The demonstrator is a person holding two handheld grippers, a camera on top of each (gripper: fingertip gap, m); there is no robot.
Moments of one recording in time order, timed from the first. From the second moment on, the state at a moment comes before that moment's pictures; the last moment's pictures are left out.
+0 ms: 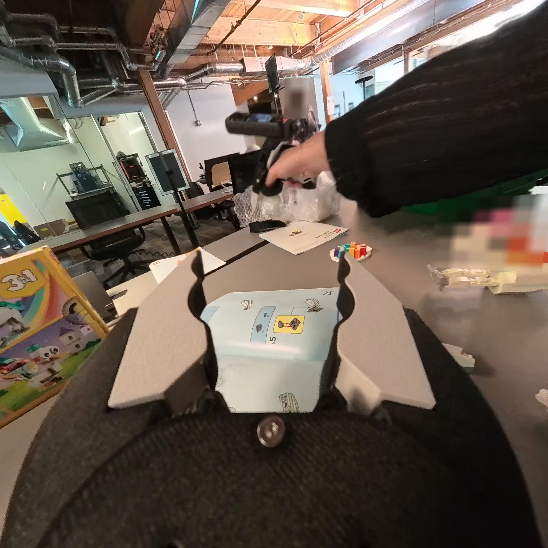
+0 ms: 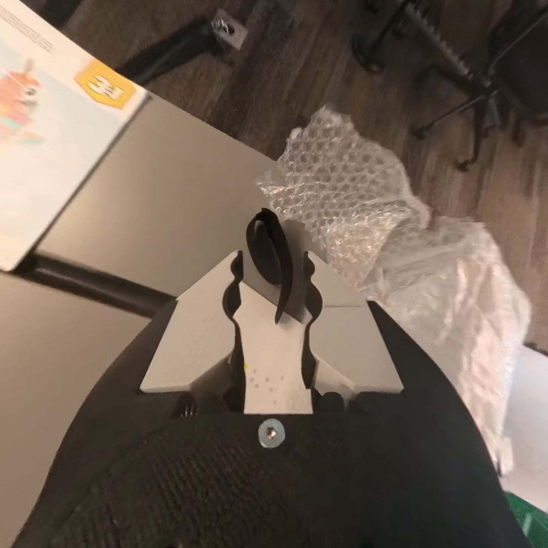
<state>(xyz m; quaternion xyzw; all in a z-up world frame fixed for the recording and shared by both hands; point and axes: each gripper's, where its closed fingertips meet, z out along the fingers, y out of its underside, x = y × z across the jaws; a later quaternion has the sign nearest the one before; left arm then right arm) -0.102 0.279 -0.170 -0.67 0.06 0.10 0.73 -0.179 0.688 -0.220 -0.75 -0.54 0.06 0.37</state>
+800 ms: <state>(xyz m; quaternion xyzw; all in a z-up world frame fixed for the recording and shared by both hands) -0.140 0.231 -0.148 -0.63 0.02 0.20 0.75 0.110 0.459 -0.119 -0.44 -0.32 0.23 0.81</state>
